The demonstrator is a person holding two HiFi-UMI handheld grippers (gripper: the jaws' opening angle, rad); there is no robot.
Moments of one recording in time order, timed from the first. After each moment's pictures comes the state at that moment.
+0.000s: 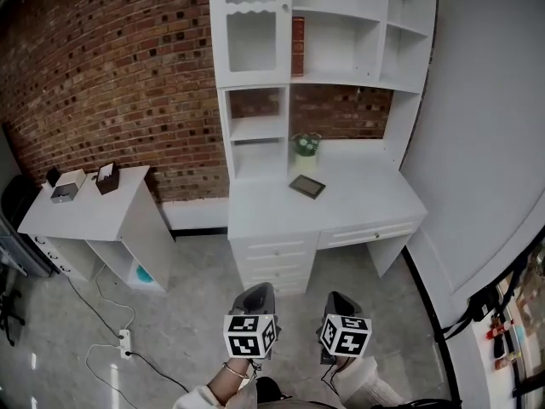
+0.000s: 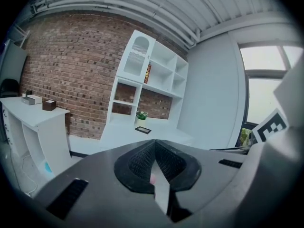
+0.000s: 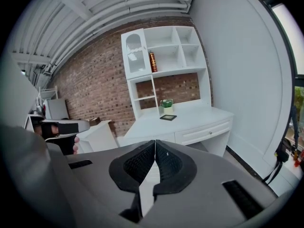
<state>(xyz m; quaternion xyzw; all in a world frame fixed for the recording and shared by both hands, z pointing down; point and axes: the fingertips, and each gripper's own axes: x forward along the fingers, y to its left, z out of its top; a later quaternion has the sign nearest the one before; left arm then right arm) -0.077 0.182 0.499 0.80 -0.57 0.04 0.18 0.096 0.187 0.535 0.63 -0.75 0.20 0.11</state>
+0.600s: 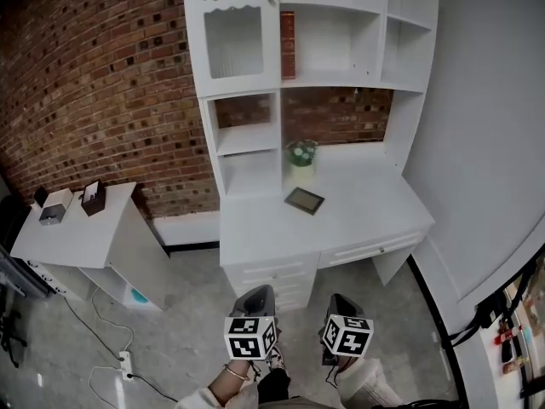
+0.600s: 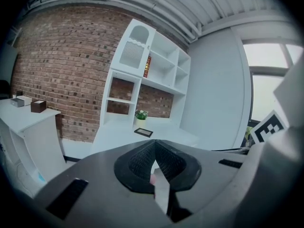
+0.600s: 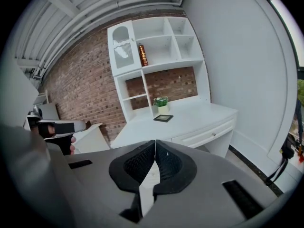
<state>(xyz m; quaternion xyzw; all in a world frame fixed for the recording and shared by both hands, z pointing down) -0.072 0.065 0.518 0.81 -0.55 0.06 0.18 0.108 0.075 0.562 0.64 -0.72 0.22 0.11</state>
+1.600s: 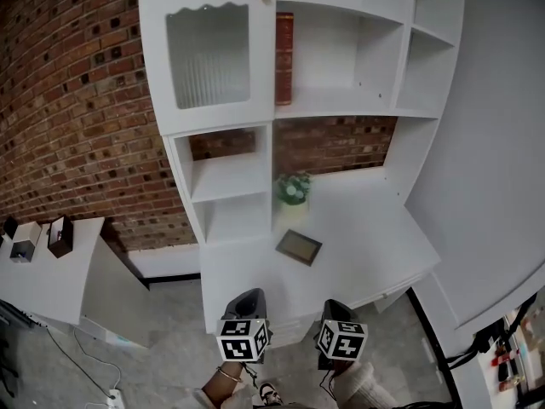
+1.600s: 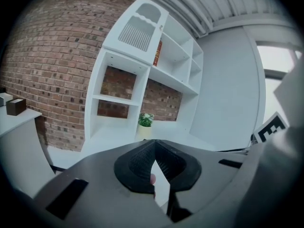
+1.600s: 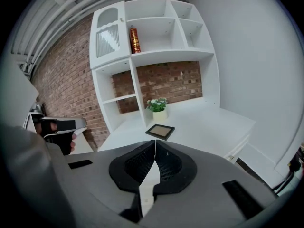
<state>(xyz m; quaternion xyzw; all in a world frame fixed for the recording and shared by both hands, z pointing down) -0.083 -0.170 0.522 0.82 -0.53 0.06 0.19 0.105 -0.141 0.561 0.66 -0.70 0.23 0.12</state>
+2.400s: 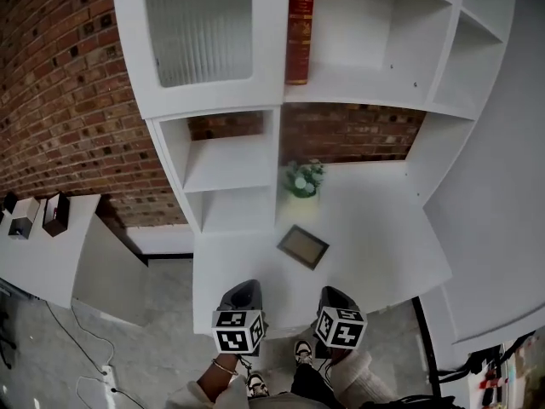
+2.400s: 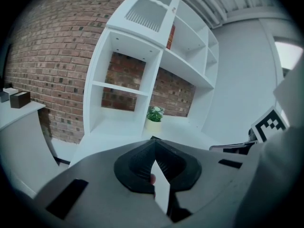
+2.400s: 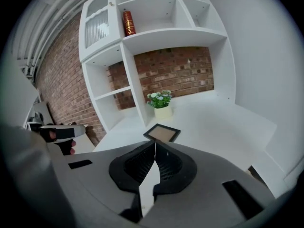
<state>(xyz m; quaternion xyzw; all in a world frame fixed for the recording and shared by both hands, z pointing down) -0.076 -0.246 0.562 0.78 -0.57 0.09 0.24 0.115 -0.244 0.591 0.62 -0.73 0.26 0.15</state>
